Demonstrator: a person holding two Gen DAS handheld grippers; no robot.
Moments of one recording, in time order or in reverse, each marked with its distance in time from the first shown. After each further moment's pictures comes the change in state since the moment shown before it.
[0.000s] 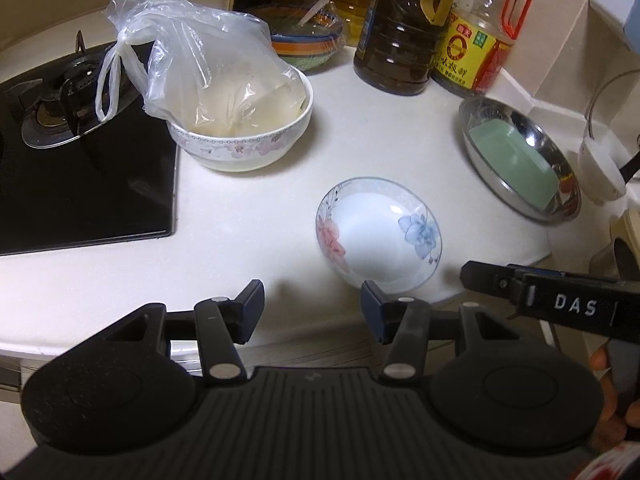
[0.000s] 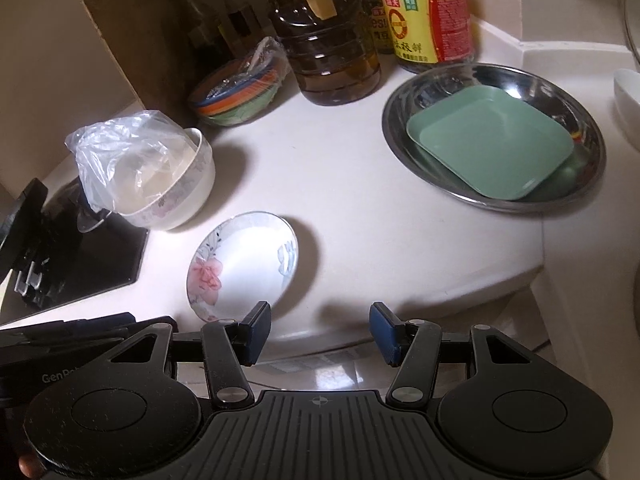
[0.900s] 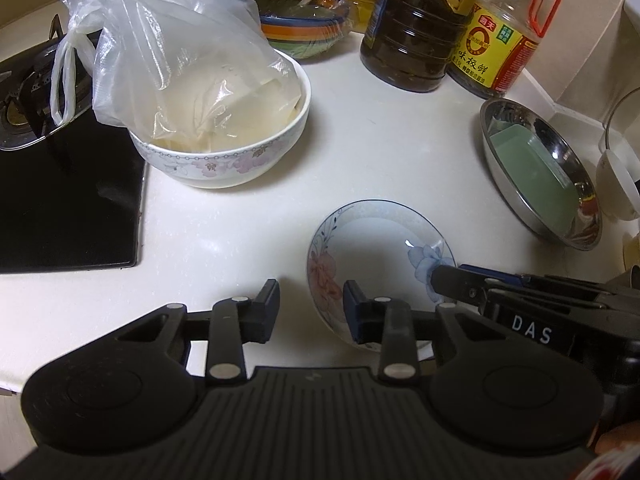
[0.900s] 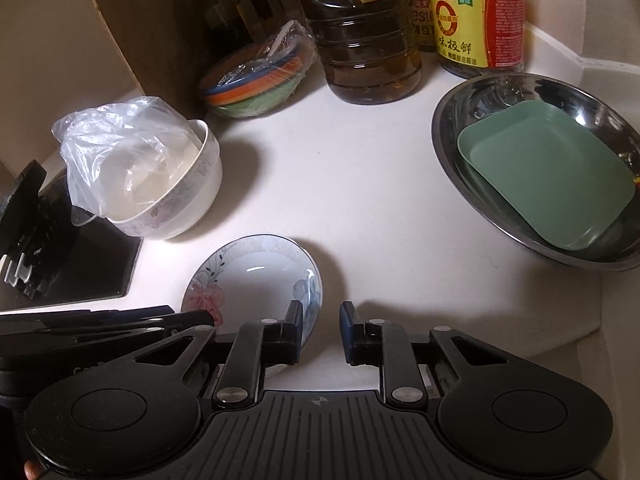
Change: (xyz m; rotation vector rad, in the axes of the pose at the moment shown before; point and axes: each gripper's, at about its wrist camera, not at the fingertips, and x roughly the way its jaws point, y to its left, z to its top) left arm 0.046 -0.003 0.030 -0.026 0.060 -0.003; right arm 0.052 0.014 0.025 -0.065 0.036 0.010
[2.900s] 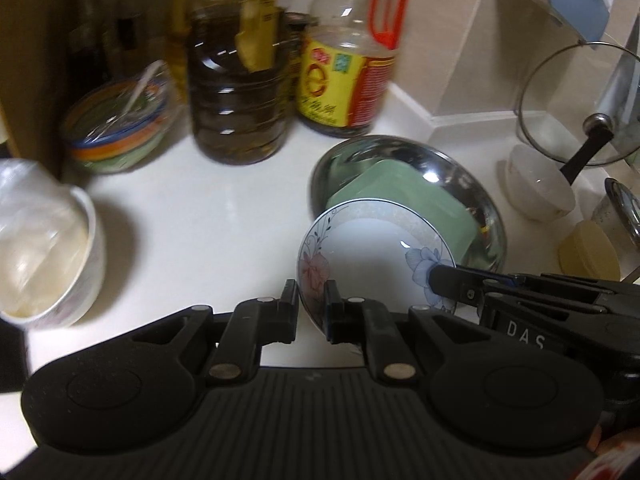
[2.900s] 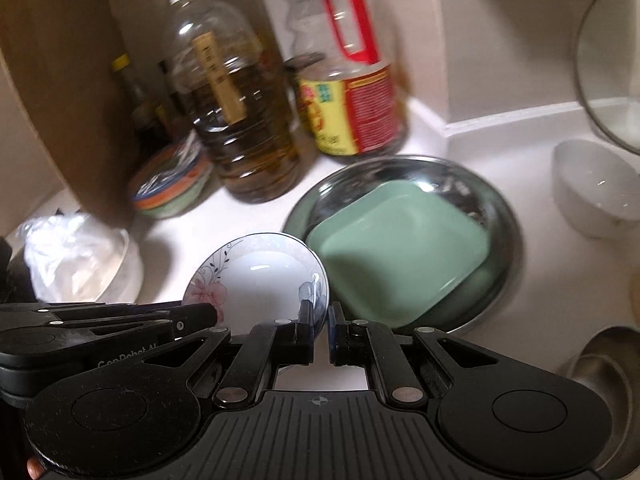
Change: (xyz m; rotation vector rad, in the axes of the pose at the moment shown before) left arm -0.001 -0.139 0.048 0.246 -0.106 -0.128; right arm -0.081 -0.086 0.028 0.105 -0.201 -0.136
